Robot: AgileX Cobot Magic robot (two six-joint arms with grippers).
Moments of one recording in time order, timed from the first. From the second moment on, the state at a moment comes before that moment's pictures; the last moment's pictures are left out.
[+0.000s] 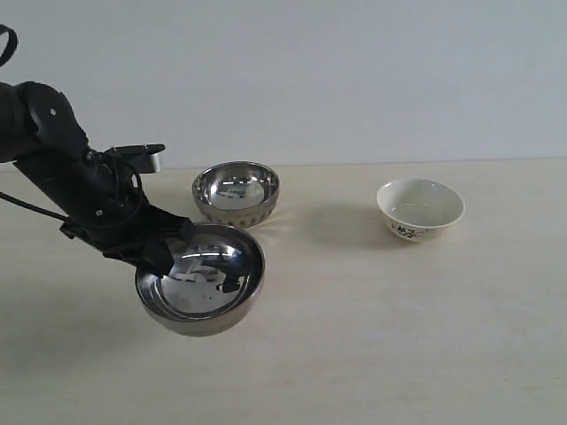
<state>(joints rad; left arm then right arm) -0.28 1.91 -1.28 -0.36 0.77 0.28 0.48 0.01 0.00 -0.01 0.31 0.06</state>
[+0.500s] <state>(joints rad) -0.29 1.84 -1.28 -0.47 0.99 0.36 0.48 0.01 0.00 -0.01 0.31 0.06</state>
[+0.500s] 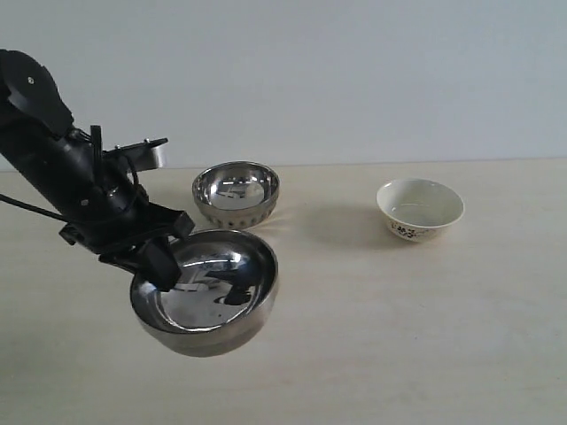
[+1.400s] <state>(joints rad) -0.48 1.93 -1.28 -0.48 0.81 0.32 0.48 0.01 0.00 -0.01 0.31 0.06</state>
